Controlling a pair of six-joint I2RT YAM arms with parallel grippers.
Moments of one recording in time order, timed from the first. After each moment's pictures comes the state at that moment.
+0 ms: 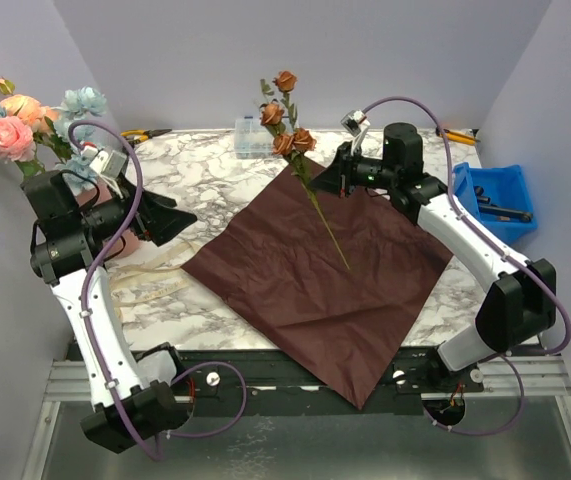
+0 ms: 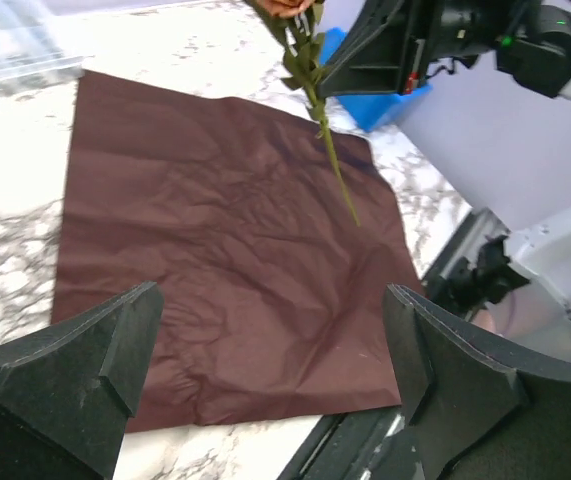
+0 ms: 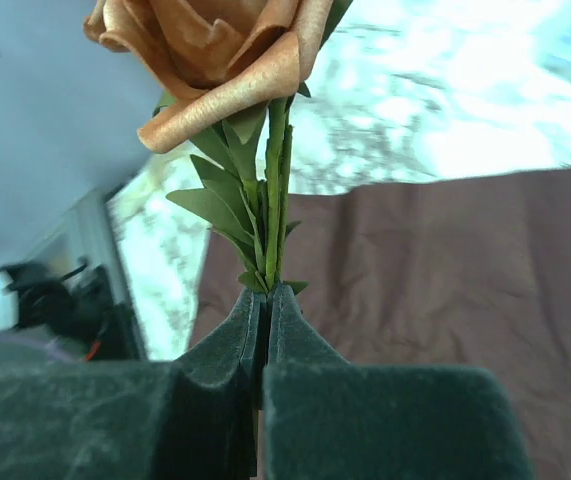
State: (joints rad) left arm 0.49 0.98 1.27 -0.85 1.33 0.11; right arm 0.42 1.53 1.31 -0.08 -0.67 0.24
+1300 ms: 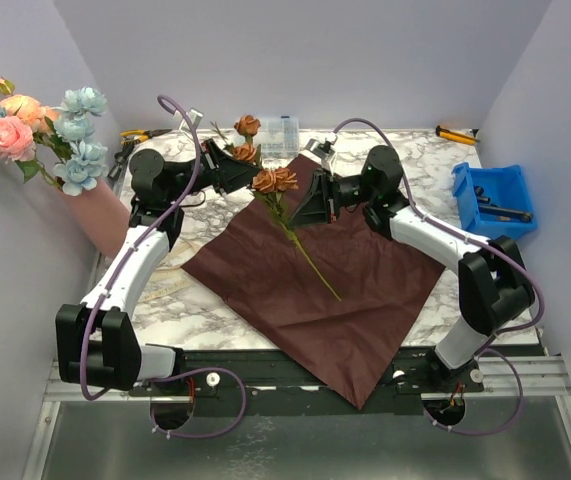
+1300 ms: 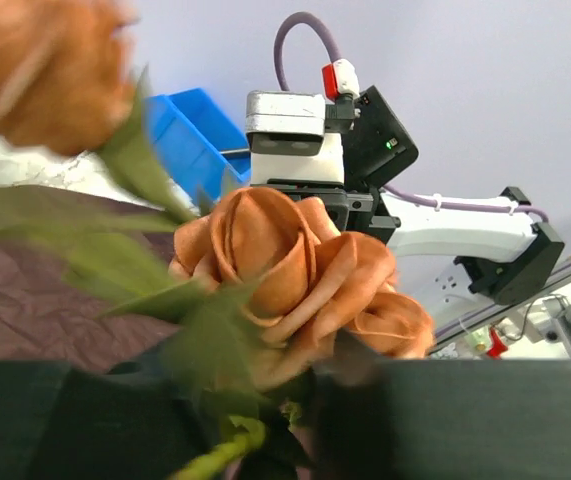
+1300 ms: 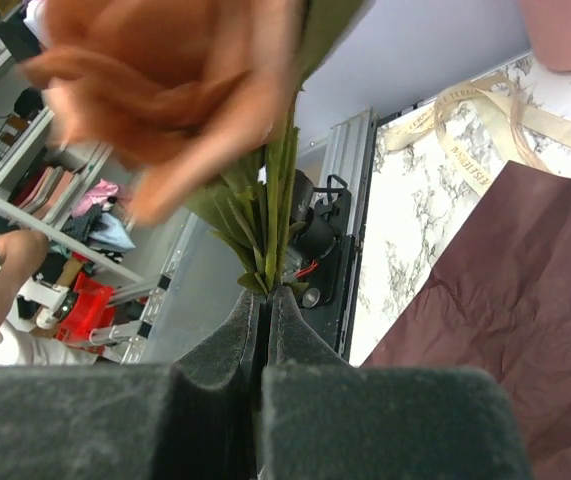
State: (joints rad) left arm -0.14 1.31 1.01 0.59 1.01 -0.97; right arm 0.51 1.67 1.15 0.67 -1.30 0.81
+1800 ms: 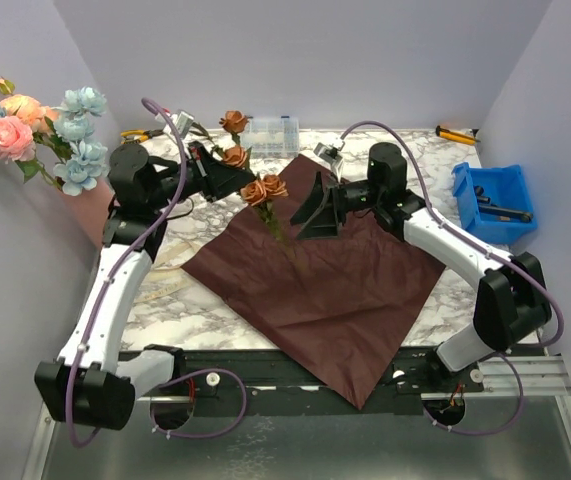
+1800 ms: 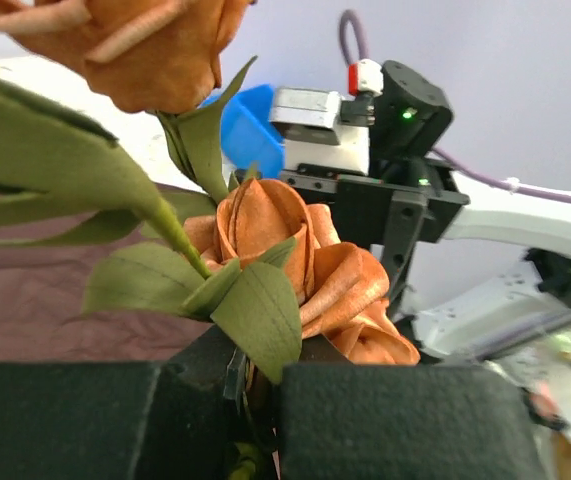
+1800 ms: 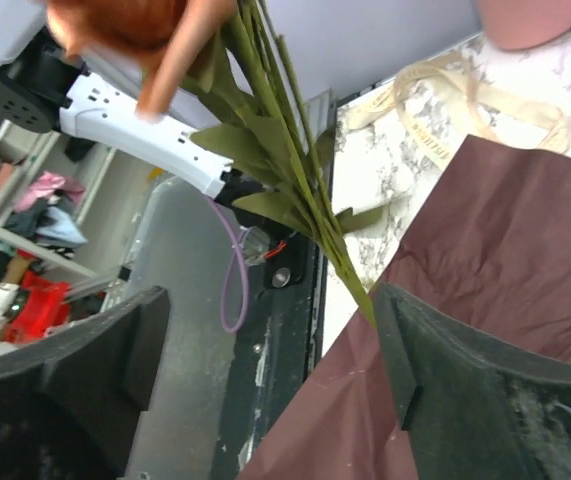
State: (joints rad) left arm -0.14 1.15 1.09 0.16 0.95 -0.73; right arm 0.50 1.57 1.16 0.28 -1.27 0.49
